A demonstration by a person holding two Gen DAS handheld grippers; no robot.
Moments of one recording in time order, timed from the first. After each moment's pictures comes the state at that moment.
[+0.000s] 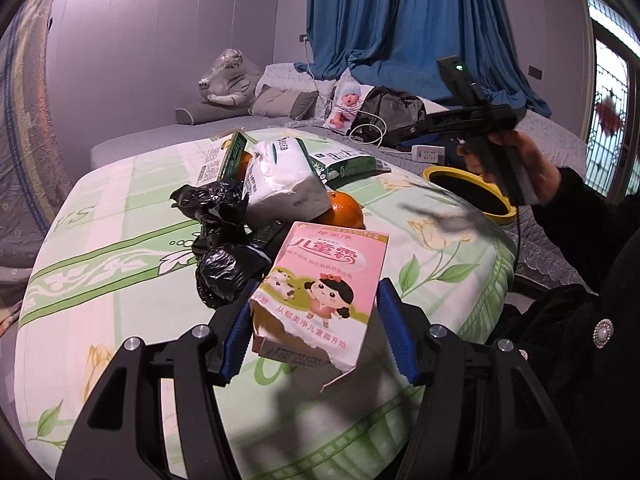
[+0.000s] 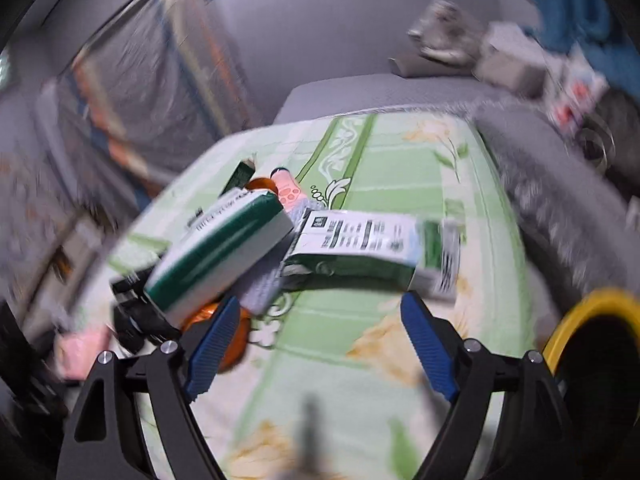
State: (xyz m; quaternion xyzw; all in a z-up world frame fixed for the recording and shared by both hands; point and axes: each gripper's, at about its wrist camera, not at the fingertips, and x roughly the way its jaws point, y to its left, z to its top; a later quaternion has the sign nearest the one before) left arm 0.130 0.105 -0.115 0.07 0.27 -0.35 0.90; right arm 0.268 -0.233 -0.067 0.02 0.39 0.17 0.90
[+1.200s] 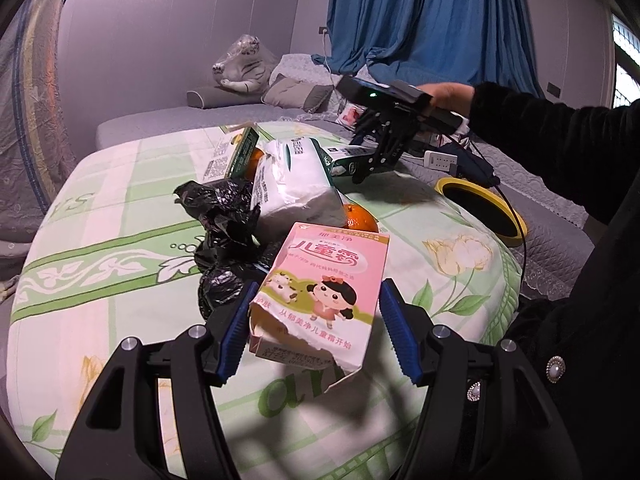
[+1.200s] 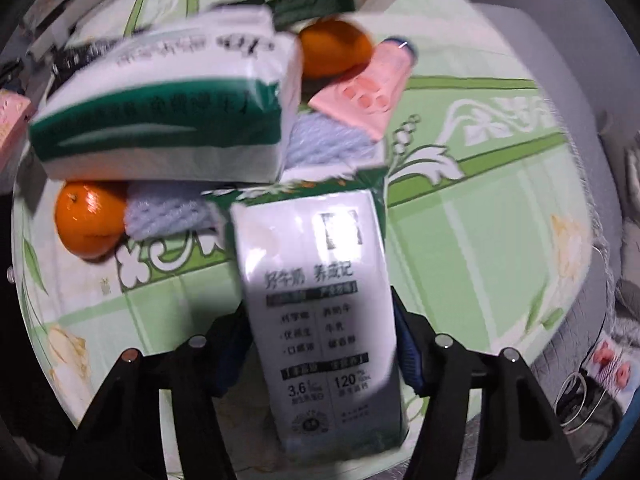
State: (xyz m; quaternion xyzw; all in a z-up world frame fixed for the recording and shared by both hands) left arm 0.158 0.099 -0.106 0.04 0.29 -0.33 0.90; right arm 0.393 -0.181 -0.115 -0.37 0.53 0.34 0.68
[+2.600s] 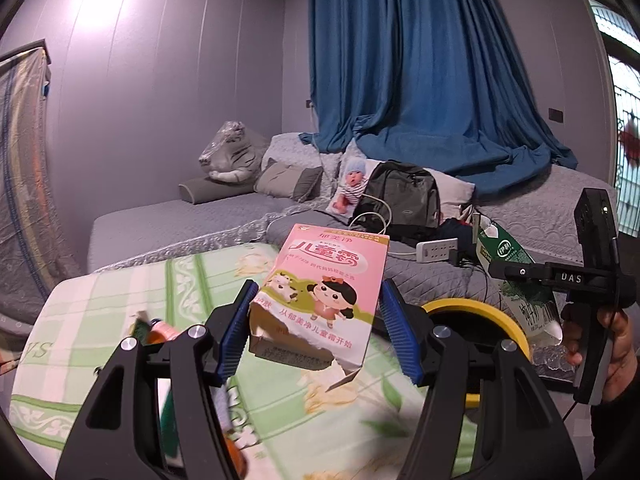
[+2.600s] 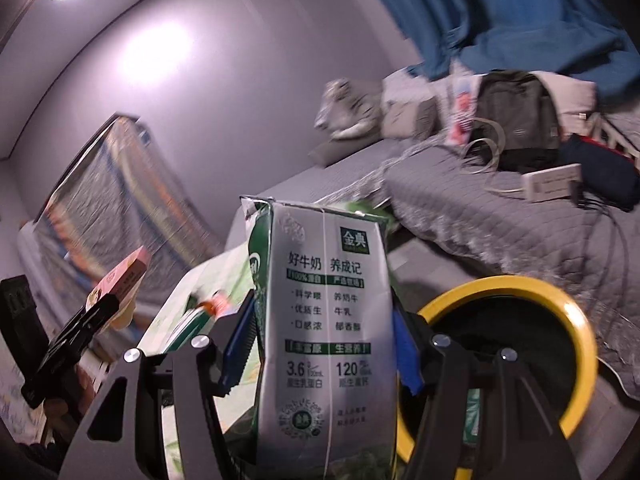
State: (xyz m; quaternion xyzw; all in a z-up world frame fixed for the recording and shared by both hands) left arm 0.189 -0.141 0.010 0.05 0.15 -0.31 0.94; right arm 0.130 -0.429 -0.015 0.24 0.22 0.03 0.95
